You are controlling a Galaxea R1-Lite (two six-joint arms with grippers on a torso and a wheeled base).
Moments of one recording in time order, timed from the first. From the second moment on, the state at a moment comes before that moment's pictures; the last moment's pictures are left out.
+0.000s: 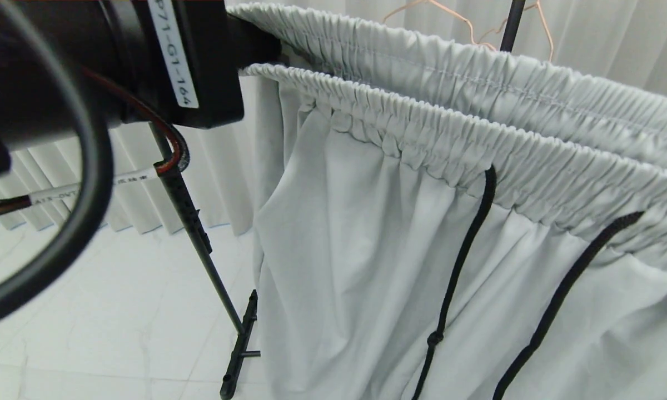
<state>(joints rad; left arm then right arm) -1.06 1.36 -1.39 0.06 0.55 0.03 0.95 1.01 -1.45 0.76 0.23 -0.10</state>
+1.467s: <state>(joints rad) -1.57 1.09 -1.32 0.50 0.56 -0.05 0.92 1.31 -1.42 0.16 -0.06 -0.11</state>
